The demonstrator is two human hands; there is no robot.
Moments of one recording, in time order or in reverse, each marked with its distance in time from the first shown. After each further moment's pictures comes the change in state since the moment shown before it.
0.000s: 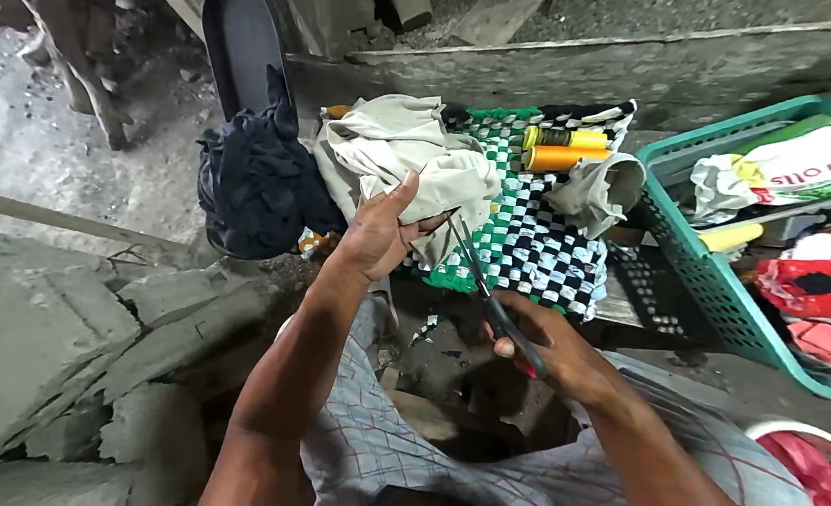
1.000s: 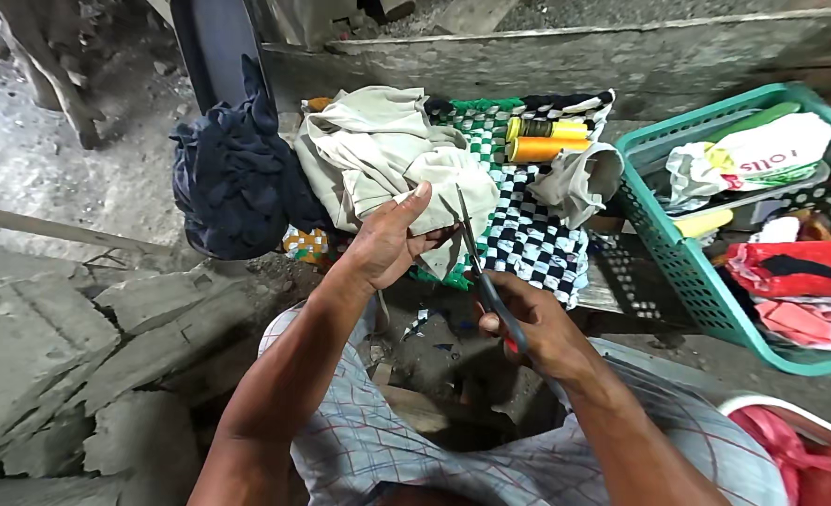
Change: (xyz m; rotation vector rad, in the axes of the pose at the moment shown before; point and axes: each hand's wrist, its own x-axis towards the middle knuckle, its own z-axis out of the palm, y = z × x) left_hand -0.016 -0.018 0.025 0.096 0.052 -0.115; right_hand 0.006 0.001 0.001 0.099 0.129 -0.084
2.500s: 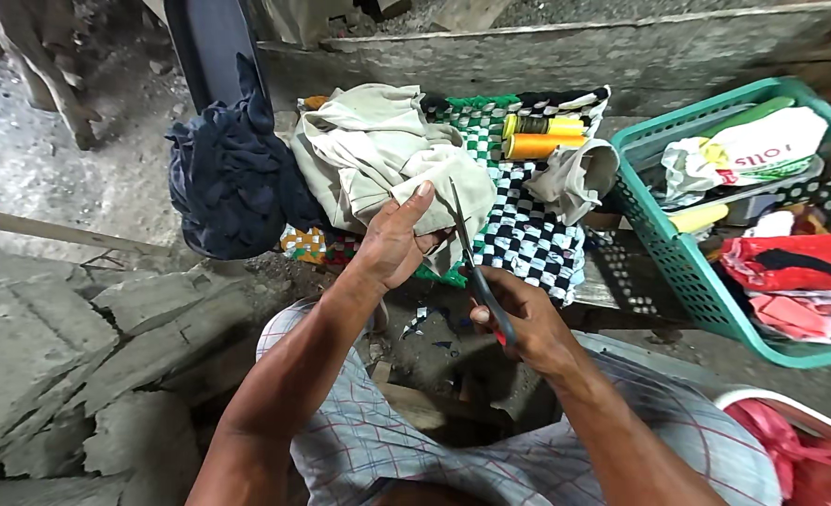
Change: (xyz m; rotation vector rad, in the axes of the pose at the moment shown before) left_hand 0.014 -0.013 0.011 -0.179 0.026 0.093; right_hand 0.002 0.005 0.008 0.012 0.071 -0.028
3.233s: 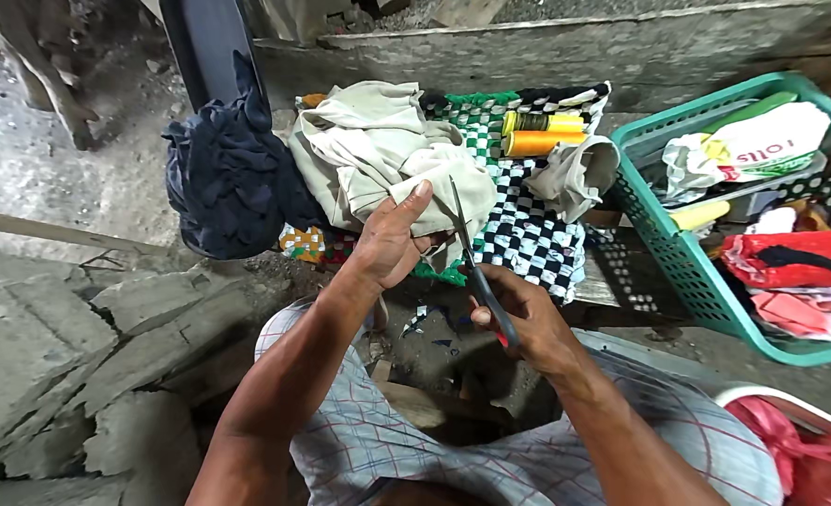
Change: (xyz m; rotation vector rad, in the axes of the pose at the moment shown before) left_hand 0.003 0.000 -0.007 -0.050 -0.082 0.033; right_hand 0.001 0.001 -0.001 -0.029 -0.009 -0.017
